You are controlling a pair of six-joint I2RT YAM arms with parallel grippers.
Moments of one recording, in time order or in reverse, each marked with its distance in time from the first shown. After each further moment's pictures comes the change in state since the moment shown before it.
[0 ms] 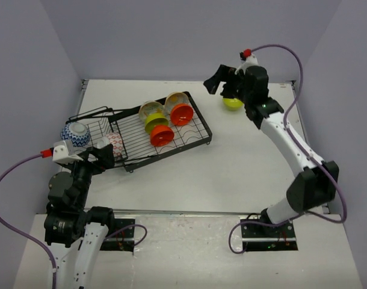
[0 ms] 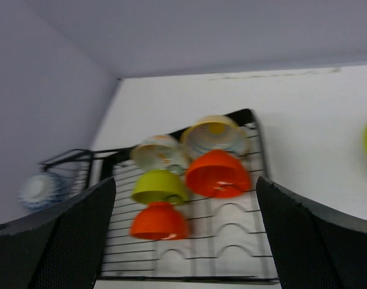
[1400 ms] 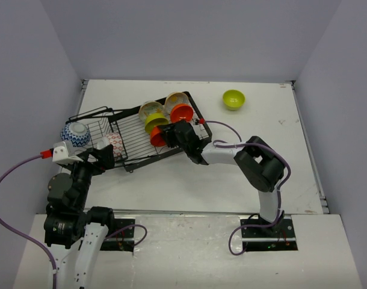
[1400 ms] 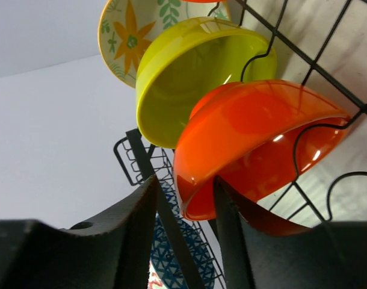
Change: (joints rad) left arm 0.005 -0.010 0.000 0.000 0.016 0.006; right arm 0.527 0.348 -0.386 0.626 0.393 1.338
